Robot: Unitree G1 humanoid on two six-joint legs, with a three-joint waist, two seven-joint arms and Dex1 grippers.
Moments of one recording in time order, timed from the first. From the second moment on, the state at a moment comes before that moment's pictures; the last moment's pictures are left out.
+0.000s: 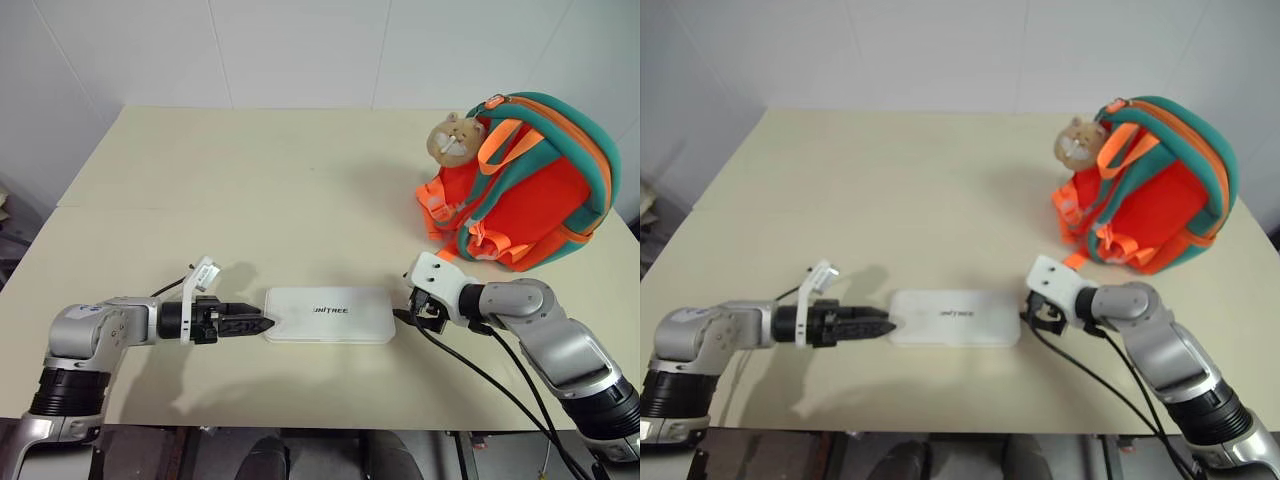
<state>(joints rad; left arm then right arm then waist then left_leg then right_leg) -0.40 0.69 0.08 -0.01 -0.67 1.17 -0.98 -0.40 -0.78 0.24 -0.37 0.07 0.73 0.80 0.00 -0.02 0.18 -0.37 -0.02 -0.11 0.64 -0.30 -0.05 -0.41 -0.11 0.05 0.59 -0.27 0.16</state>
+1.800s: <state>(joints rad) -0.55 0.52 0.14 0.23 -0.76 1.24 -0.97 -0.41 -0.78 0.24 -0.35 0.05 0.72 0.80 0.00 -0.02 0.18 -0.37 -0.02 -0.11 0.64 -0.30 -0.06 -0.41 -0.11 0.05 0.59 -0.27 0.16</state>
